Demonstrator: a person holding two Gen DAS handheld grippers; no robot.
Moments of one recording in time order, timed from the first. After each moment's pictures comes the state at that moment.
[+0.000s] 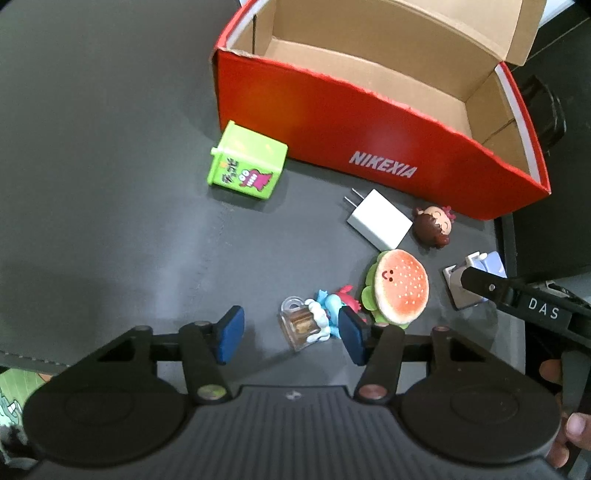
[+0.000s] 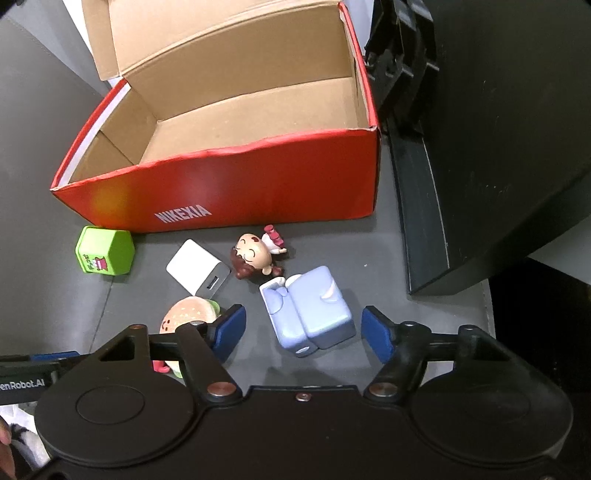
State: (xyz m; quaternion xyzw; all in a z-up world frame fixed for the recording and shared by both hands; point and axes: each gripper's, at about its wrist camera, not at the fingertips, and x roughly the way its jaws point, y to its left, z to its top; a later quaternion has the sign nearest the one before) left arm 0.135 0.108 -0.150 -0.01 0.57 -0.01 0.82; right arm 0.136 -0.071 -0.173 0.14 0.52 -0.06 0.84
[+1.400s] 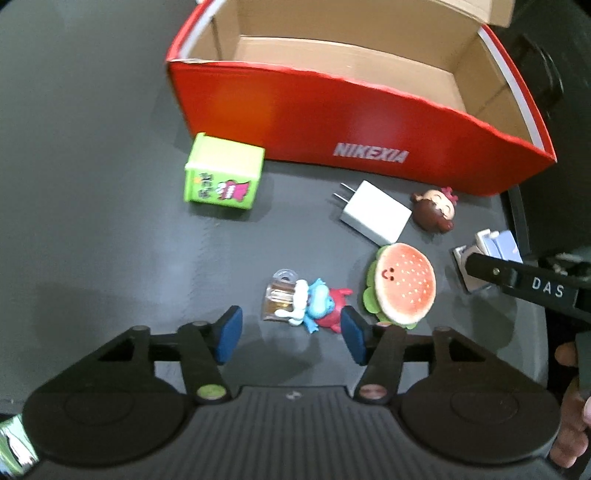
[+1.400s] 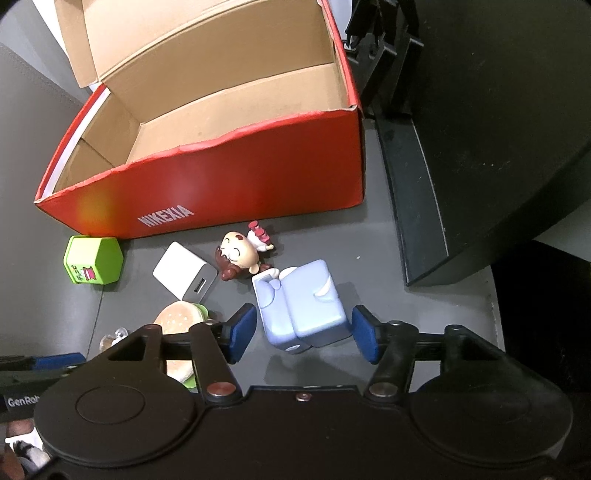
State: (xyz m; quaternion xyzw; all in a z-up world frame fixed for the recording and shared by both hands) left arm 0.146 0.093 -0.159 0.06 0.58 -0.03 0.81; right arm 0.139 -0.074 -0.184 0.16 0.52 -0.08 0.83
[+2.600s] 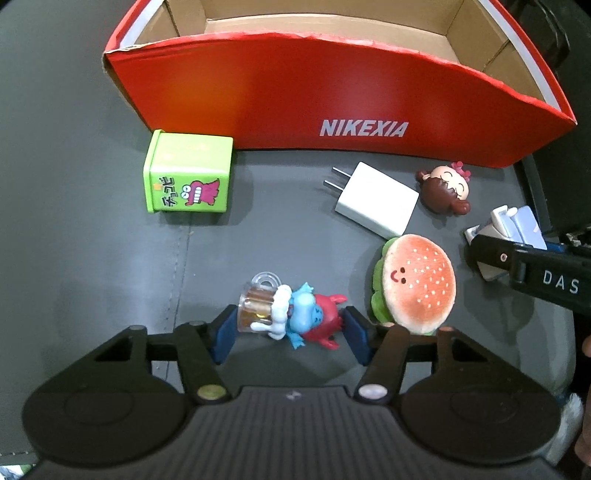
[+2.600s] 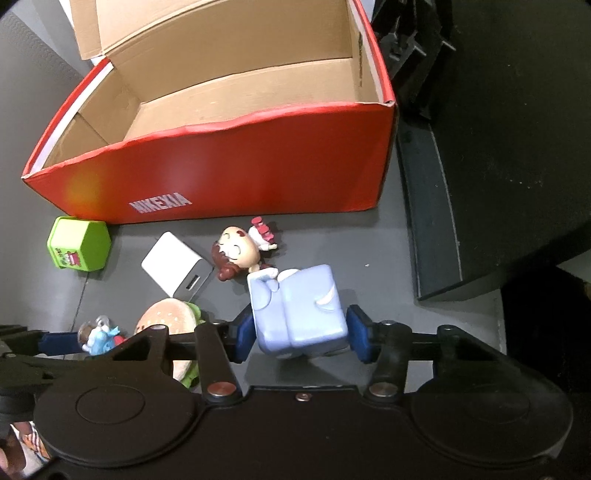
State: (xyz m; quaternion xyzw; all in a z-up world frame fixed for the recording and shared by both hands) left arm 0.167 0.079 -0.191 0.11 0.59 -0.04 0.80; right arm 0.150 -0.062 -0.194 0.12 0.53 -0.07 0.83
